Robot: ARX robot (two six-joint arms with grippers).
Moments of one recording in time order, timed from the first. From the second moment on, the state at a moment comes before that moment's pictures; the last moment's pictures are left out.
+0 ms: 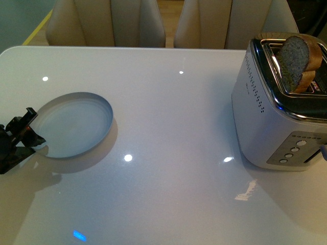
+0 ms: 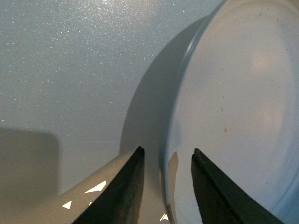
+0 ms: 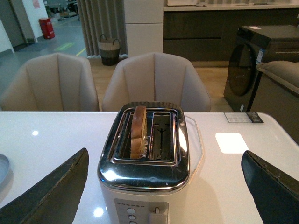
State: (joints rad) left arm 0.20 2.41 0.93 0.50 0.30 -0.60; right arm 0.00 0.01 0.02 0.00 0.00 0.00
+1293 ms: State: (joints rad) left arm 0.00 1.19 0.44 0.75 0.00 -0.10; right arm 0.00 0.01 0.02 0.00 0.00 0.00
